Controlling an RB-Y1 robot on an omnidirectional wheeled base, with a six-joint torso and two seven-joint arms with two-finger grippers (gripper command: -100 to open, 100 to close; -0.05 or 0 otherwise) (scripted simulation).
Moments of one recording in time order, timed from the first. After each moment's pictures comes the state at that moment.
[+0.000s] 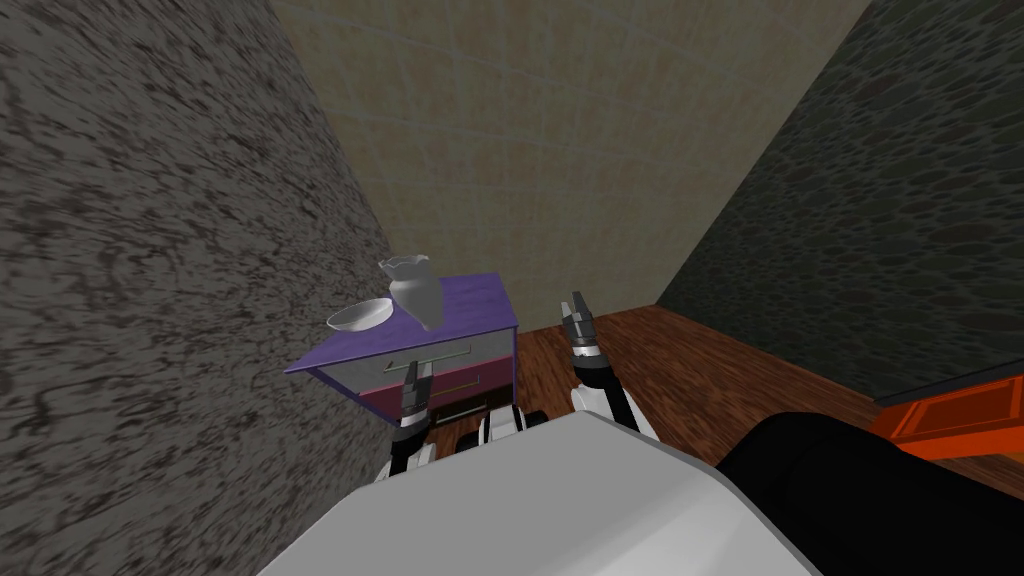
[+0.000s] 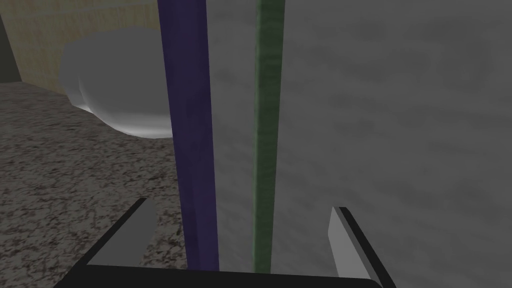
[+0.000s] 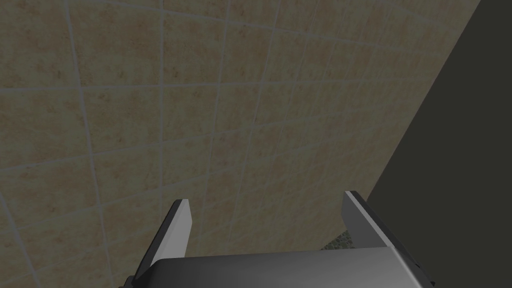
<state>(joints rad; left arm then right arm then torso) 0.05 0.07 0.08 -0.90 -0.02 -1.31 0.09 0.54 -0.04 0.05 -2.27 -0.03 -0.46 0.13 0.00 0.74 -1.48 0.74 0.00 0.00</state>
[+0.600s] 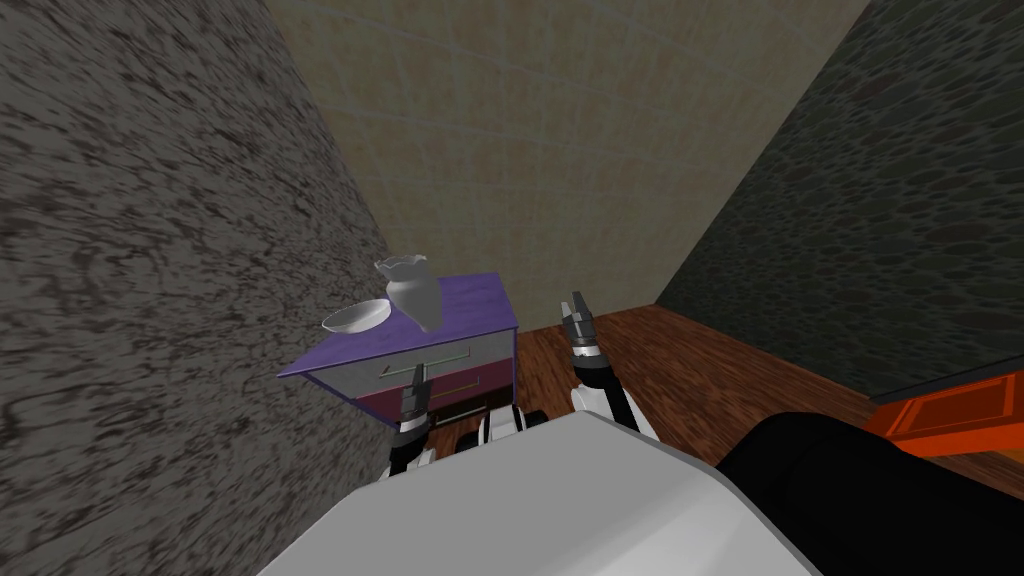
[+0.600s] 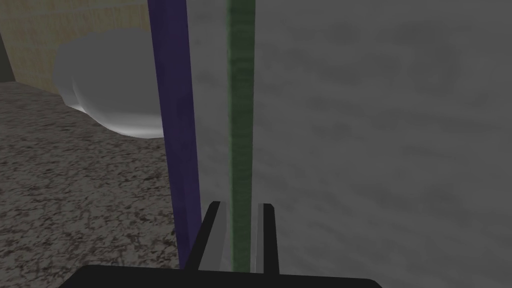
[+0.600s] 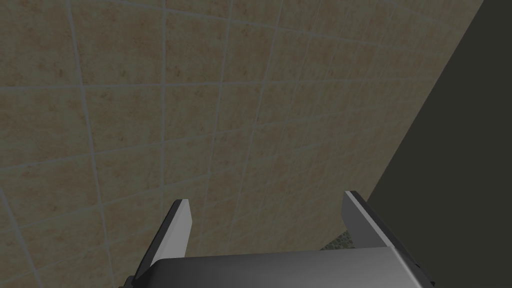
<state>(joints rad) 0.06 0.07 0.08 -0.88 -0.03 -1.33 0.09 0.54 -0.04 0.05 -2.27 -0.03 -0.46 0.13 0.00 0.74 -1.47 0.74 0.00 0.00</state>
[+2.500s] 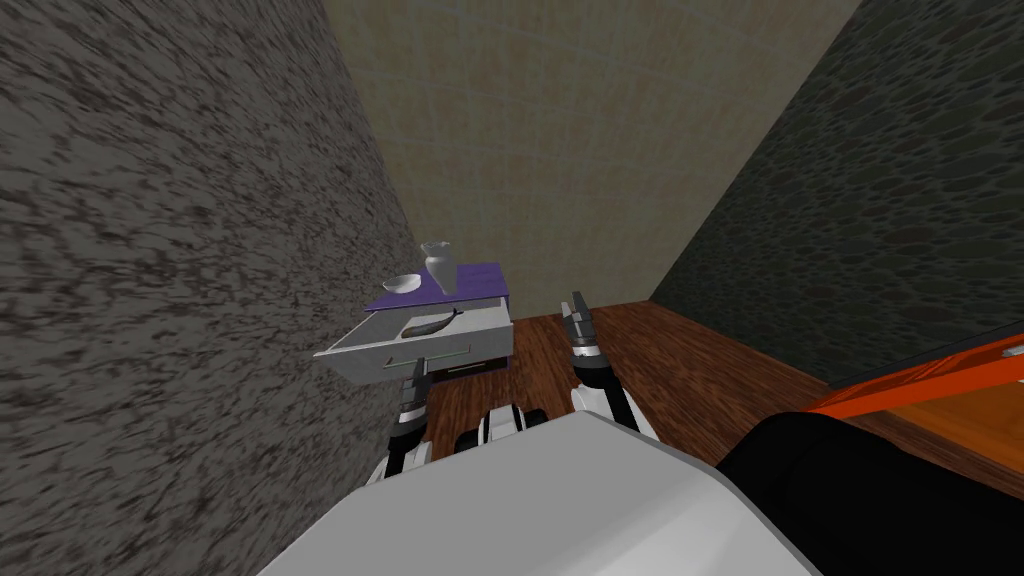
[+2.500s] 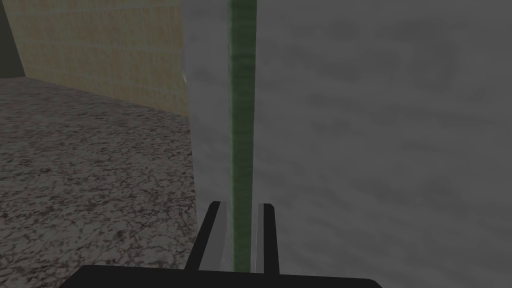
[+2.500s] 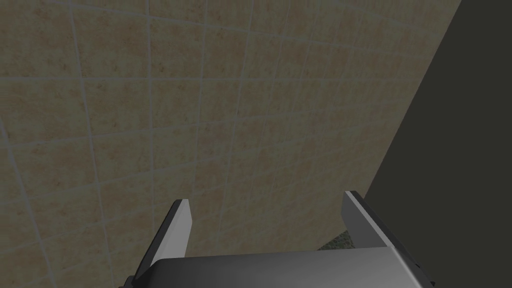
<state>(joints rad) 0.05 0.10 0.07 -0.94 -0.03 -1.25 0.14 0.54 -0.04 0.05 -2.27 -0.03 -0.46 0.13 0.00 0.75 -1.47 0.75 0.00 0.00</state>
